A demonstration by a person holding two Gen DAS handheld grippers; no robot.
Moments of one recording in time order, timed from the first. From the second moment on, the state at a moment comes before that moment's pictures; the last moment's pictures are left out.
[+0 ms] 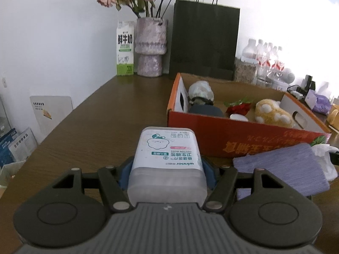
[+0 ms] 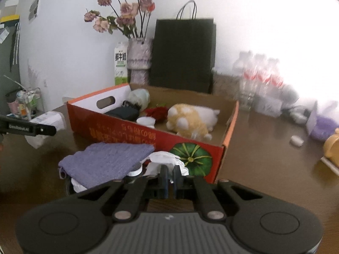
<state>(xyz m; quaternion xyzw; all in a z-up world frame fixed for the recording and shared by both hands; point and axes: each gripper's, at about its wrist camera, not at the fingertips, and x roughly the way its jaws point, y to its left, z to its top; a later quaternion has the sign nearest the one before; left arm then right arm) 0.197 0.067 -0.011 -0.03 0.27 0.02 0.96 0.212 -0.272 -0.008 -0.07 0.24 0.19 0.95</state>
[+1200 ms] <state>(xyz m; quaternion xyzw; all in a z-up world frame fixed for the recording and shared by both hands) 0.312 -0.007 0.024 -0.02 0.20 -0.03 0.98 0.337 -0.228 0.019 0.03 0.24 0.20 0.95</state>
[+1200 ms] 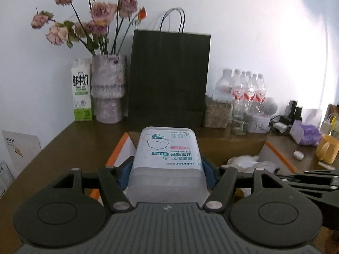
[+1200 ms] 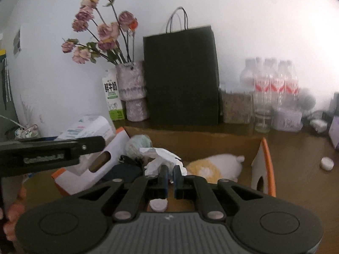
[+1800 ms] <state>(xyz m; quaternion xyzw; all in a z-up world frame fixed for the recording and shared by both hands) 0.329 -0.005 -0.012 0.01 0.27 -0.01 0.96 0.340 -0.225 -0.006 0.01 0.28 0.18 0.94</state>
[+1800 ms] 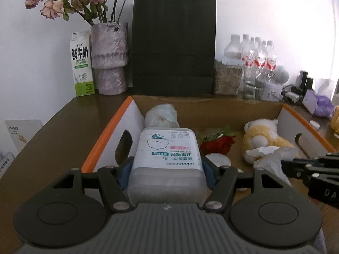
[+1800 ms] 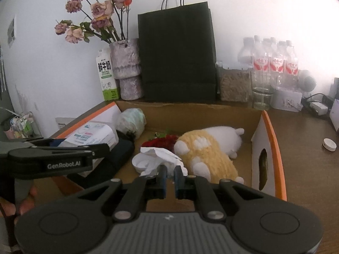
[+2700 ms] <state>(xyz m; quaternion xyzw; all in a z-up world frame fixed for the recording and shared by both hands) 0.289 -0.011 0.016 0.02 0.17 0.01 0.99 0.312 -0.246 0.022 0.02 0.21 0.17 0.96</state>
